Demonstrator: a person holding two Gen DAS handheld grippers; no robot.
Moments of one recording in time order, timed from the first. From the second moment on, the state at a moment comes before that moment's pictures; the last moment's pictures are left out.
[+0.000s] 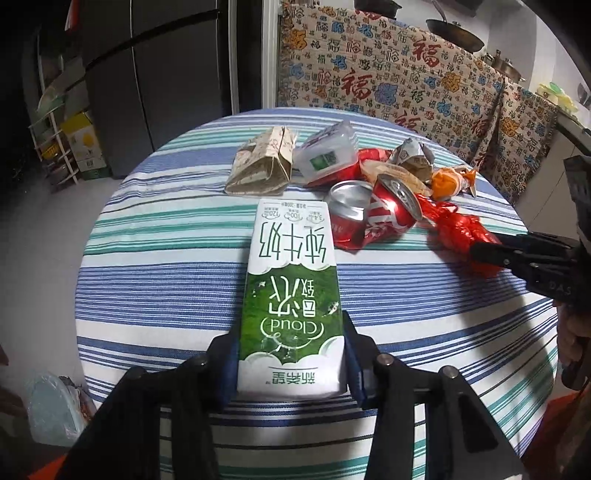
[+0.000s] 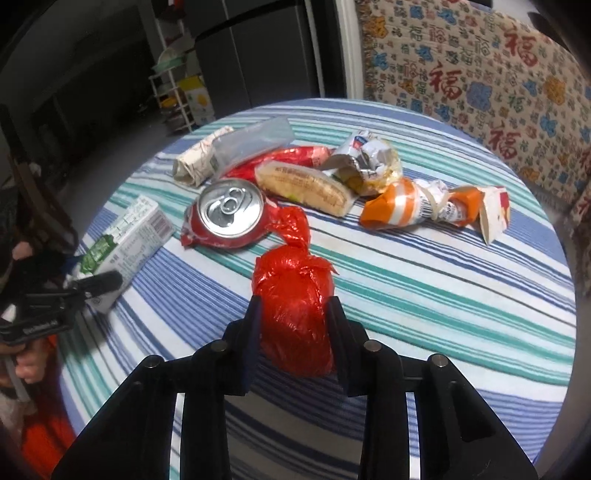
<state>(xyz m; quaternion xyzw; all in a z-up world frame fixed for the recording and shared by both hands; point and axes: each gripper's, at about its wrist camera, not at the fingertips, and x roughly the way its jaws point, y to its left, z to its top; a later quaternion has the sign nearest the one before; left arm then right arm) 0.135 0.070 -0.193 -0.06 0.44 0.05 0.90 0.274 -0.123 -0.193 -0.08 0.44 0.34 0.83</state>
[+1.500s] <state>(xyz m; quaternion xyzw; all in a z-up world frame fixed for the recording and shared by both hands) 0.213 -0.347 -0.189 0.02 0.43 -0.29 0.85 0.220 -0.526 -0.181 0.14 0.46 0.02 0.88</state>
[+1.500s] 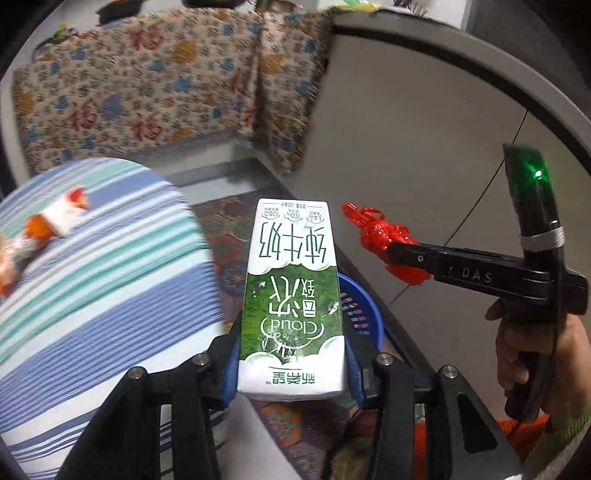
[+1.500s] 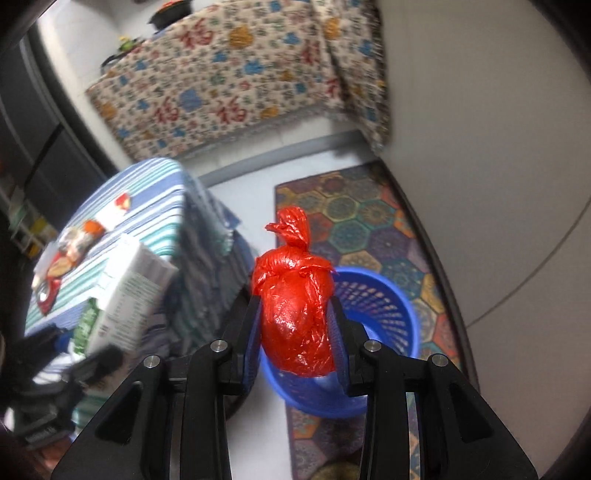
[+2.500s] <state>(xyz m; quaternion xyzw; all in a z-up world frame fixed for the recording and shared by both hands) 0.269 -0.437 -0.271 0.02 0.48 -0.30 0.82 0.238 -0.581 -0.199 0.21 0.44 -0.03 0.87</state>
